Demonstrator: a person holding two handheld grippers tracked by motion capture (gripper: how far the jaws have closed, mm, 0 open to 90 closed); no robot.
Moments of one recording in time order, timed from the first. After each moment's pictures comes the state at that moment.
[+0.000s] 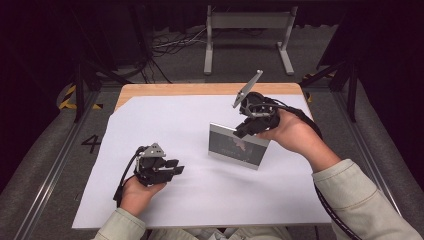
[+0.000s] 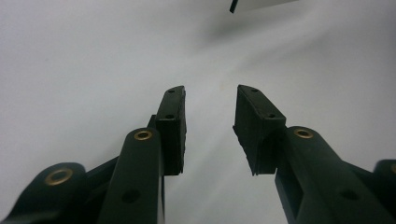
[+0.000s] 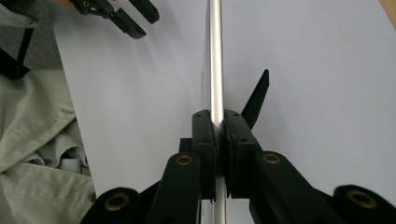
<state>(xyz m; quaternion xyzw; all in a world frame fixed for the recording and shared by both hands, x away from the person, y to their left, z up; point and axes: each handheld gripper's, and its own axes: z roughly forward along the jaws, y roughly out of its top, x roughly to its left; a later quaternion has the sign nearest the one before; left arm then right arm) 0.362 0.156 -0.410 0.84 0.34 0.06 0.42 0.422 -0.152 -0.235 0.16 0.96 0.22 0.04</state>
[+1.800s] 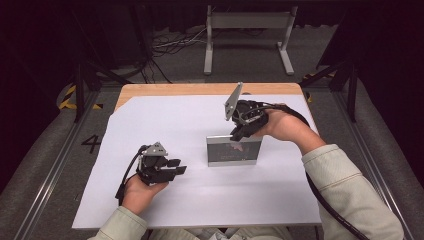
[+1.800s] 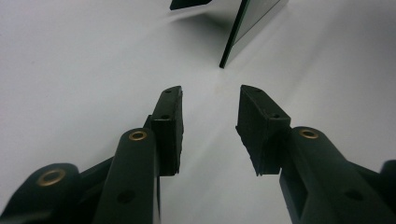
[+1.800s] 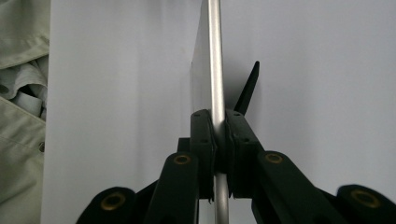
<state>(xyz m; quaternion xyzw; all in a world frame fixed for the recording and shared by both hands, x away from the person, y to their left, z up) 0.366 0.151 -0.411 0.84 0.33 0.04 0.42 0.454 -0.140 -0.276 0.00 0.99 0.17 0.02</state>
